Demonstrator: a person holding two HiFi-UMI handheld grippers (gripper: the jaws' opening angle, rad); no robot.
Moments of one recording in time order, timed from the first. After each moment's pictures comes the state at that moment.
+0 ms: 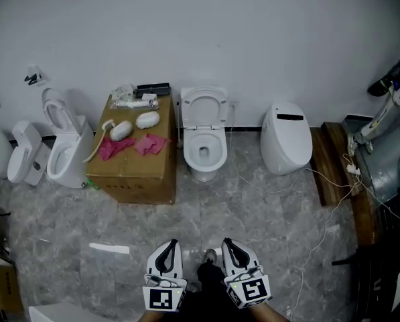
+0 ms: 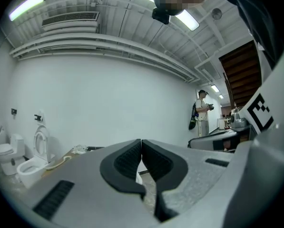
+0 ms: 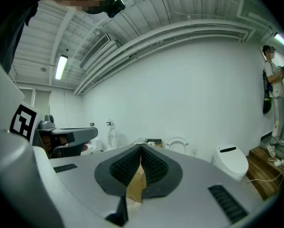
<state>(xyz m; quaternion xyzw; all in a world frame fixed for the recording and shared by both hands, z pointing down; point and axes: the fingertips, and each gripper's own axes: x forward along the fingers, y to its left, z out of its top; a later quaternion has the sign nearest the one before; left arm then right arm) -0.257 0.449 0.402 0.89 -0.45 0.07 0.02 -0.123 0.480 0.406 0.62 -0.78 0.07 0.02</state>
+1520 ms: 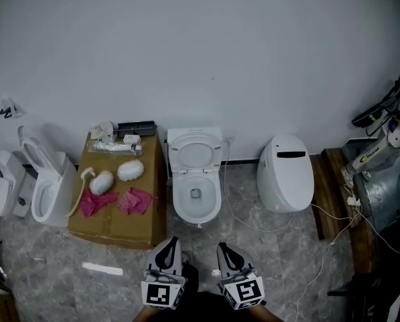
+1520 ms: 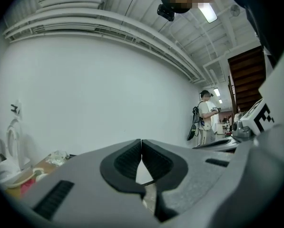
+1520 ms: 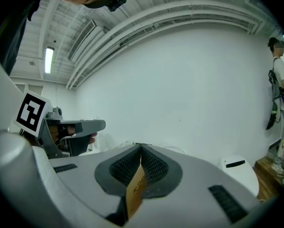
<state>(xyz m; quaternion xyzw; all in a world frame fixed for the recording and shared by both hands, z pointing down) -0.120 0.098 0.383 0.90 -0.43 0.01 0.03 -0.005 0.149 0.412 0.62 -0.78 0.08 0.05</state>
